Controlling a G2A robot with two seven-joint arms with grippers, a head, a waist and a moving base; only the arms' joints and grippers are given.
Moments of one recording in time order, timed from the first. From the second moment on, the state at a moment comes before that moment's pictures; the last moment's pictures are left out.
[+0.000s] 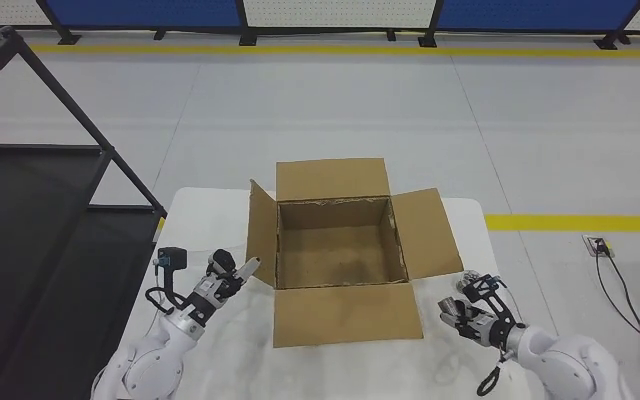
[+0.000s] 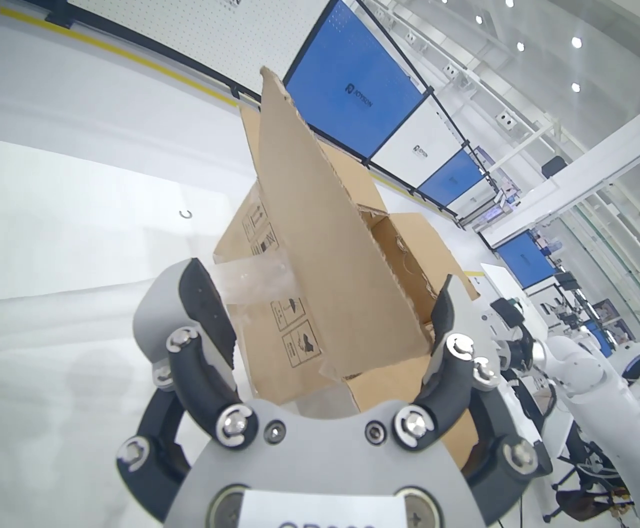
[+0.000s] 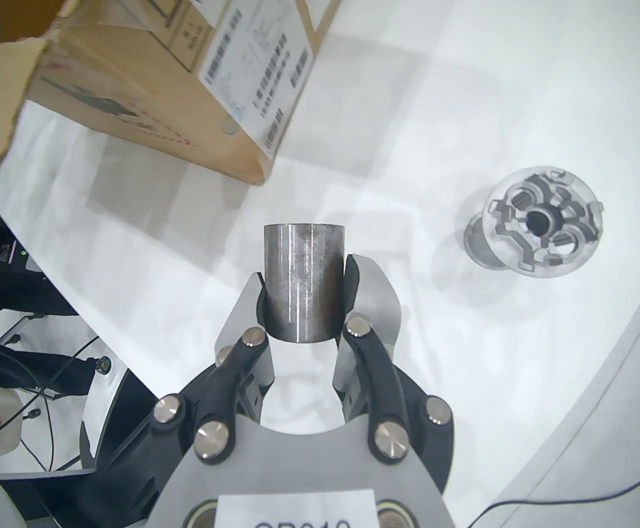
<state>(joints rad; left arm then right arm) 1.30 -1.16 -1.49 -1.71 0.51 -0.35 -0.28 -1.26 -1.17 1.68 -1.55 -0.90 -0.56 0.89</state>
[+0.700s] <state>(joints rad) 1.31 -1.16 -1.48 -1.72 0.44 -0.37 -0.33 -1.16 -1.16 1.57 -1.47 -1.09 -0.25 0.96</state>
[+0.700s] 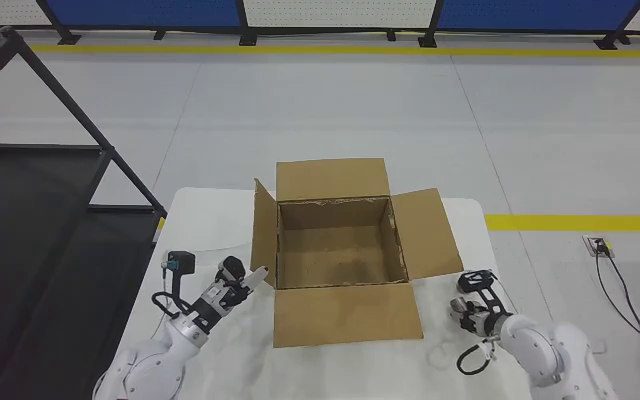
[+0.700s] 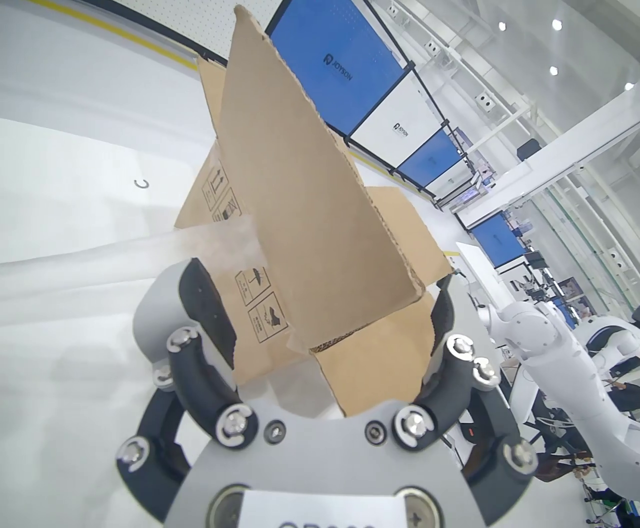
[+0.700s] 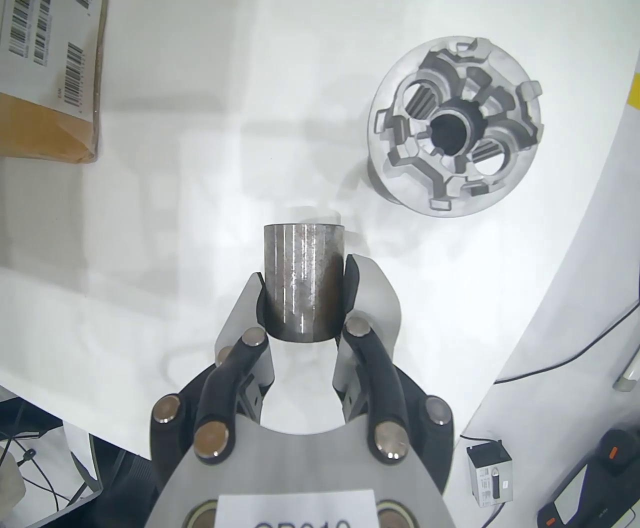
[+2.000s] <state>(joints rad) 1.31 -1.15 -1.48 -1.73 0.39 -0.38 -0.36 -1.20 -1.13 1.58 -1.54 -1.03 -0.25 0.88</state>
